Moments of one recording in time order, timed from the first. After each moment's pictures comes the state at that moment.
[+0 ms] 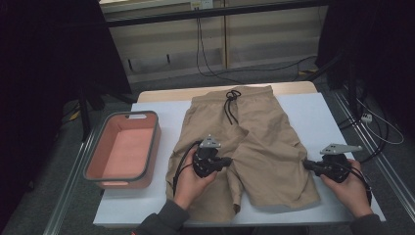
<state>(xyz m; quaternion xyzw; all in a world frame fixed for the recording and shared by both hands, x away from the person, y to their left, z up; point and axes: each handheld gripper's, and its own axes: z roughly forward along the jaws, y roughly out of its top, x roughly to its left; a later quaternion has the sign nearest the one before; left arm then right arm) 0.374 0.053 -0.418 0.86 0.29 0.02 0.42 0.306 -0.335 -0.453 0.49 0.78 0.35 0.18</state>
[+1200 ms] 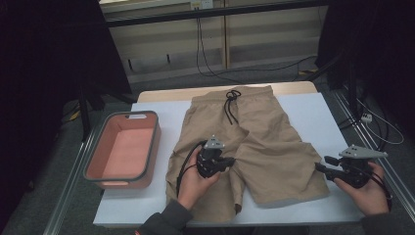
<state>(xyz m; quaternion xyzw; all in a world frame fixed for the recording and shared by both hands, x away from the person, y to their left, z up) 0.371 0.043 -0.419 0.86 0.28 0.03 0.43 0.277 -0.358 -0.439 0.52 0.75 0.35 0.22</state>
